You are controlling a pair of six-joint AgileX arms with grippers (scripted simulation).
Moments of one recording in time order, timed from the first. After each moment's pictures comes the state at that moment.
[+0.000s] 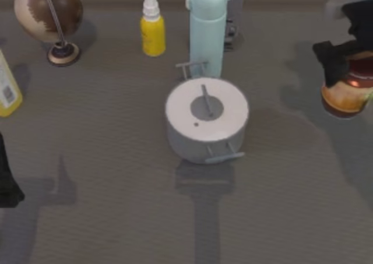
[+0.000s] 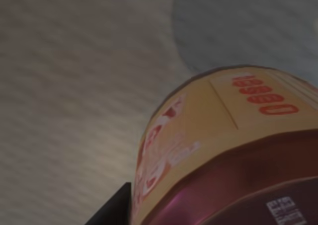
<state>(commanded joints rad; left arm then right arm) 0.00 0.00 0.00 0.00 0.00 0.00 0.15 2.09 1.83 -1.22 -0.01 -0.12</state>
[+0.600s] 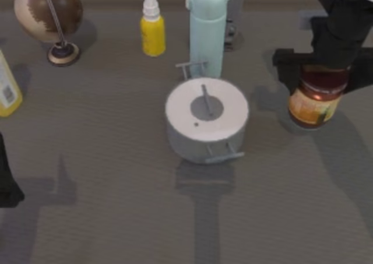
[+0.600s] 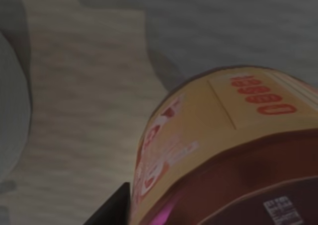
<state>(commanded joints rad) 0.00 0.00 0.00 0.00 0.00 0.00 0.29 2.12 1.78 -1.14 0.03 0.29</state>
